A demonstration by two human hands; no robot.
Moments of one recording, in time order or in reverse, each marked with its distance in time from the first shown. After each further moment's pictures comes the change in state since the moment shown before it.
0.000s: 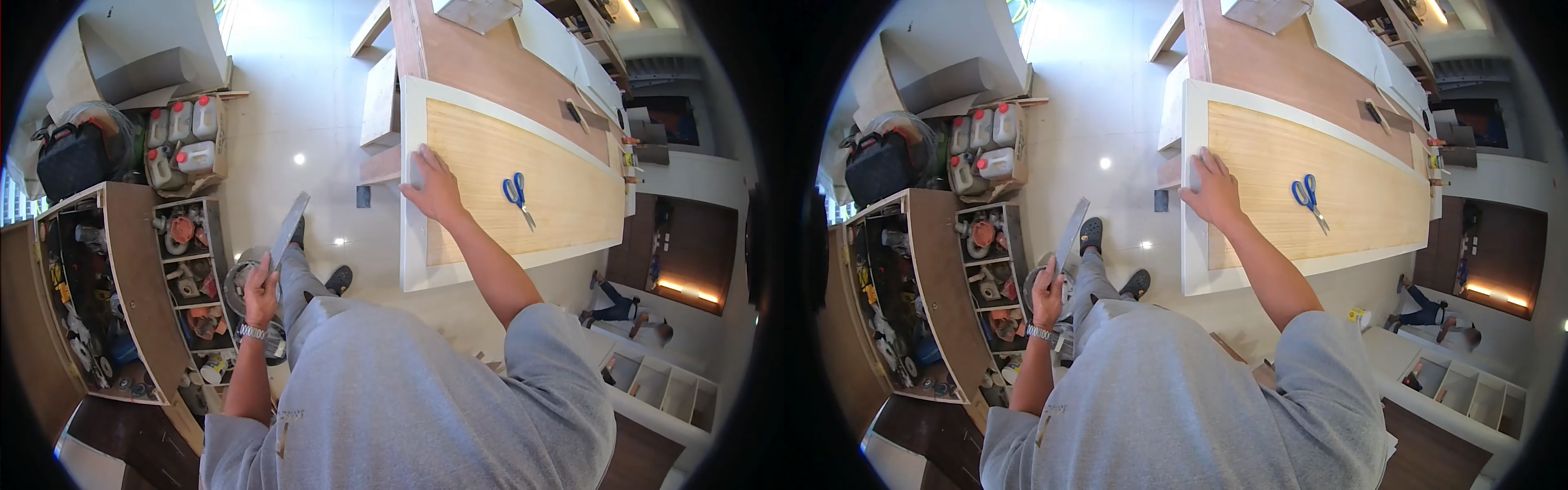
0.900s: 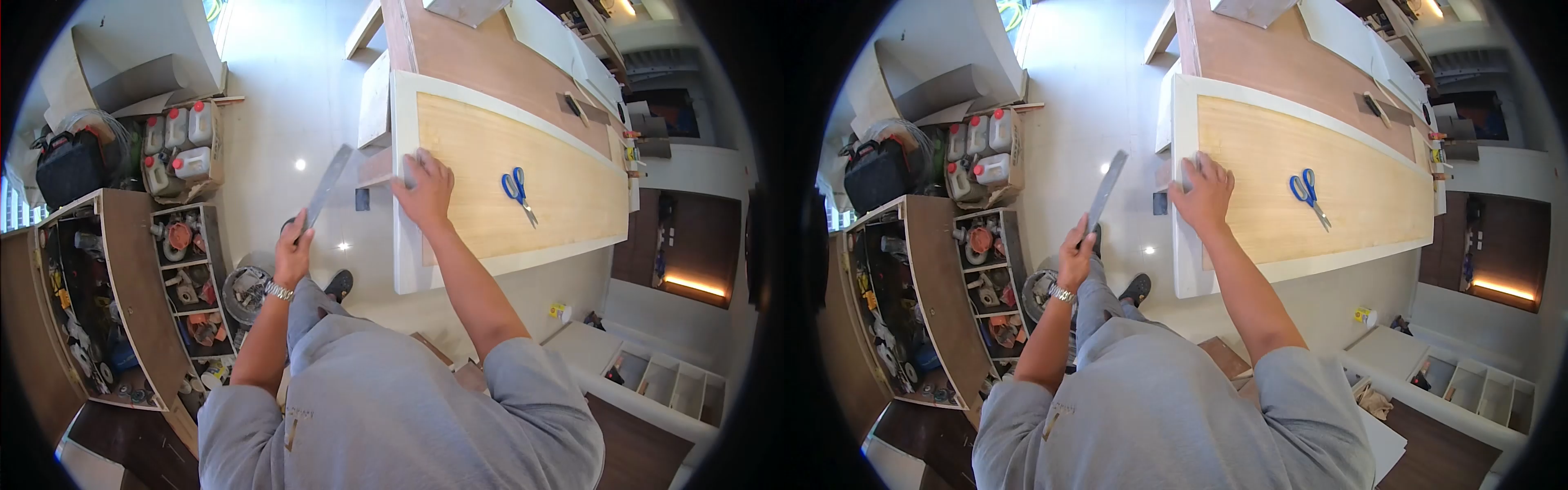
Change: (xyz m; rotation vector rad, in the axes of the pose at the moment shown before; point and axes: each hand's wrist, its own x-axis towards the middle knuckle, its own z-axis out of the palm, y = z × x) left_hand 0.076 0.025 0.102 -0.207 -0.043 0.012; right_hand -0.015 -0.004 0.038 0.099 0.431 0.067
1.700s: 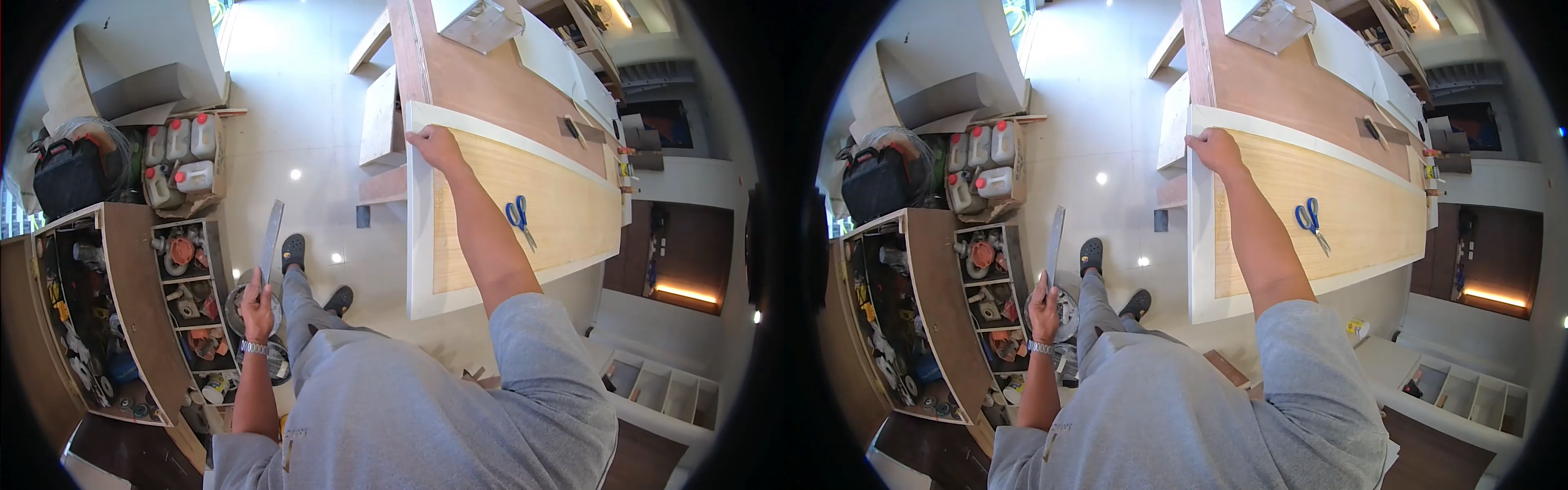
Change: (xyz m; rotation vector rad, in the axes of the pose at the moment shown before) left_hand -0.050 -0.014 -0.112 0.104 0.128 -0.202; right_hand 0.179 0.006 0.010 0.144 -0.422 0.236
